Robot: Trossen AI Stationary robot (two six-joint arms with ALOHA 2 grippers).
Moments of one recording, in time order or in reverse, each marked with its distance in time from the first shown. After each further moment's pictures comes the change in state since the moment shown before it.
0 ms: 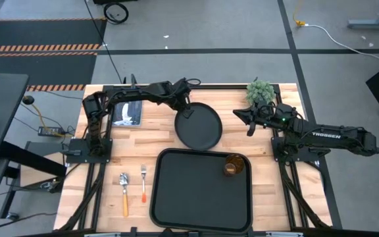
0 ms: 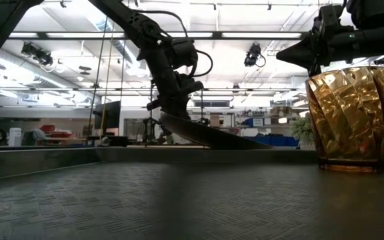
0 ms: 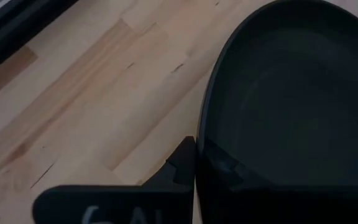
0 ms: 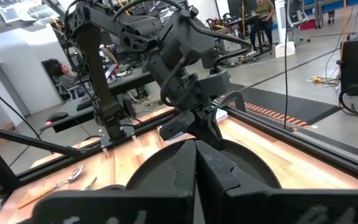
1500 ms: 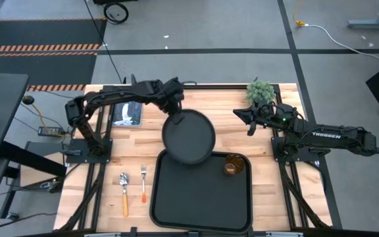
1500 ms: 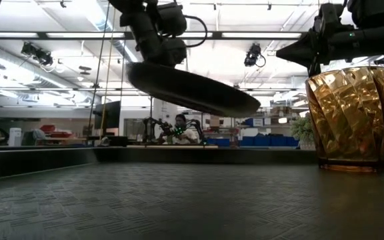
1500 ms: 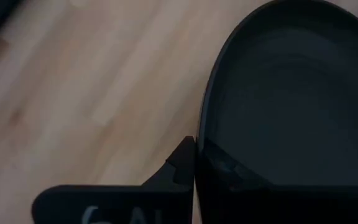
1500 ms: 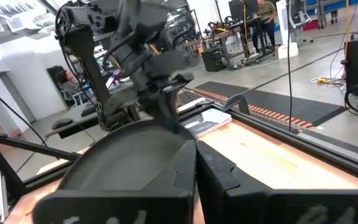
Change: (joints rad) left arm -0.074 -0.215 0.001 -0.250 0.097 0.125; right arm 0.000 0.000 0.000 0.020 -0.006 0.025
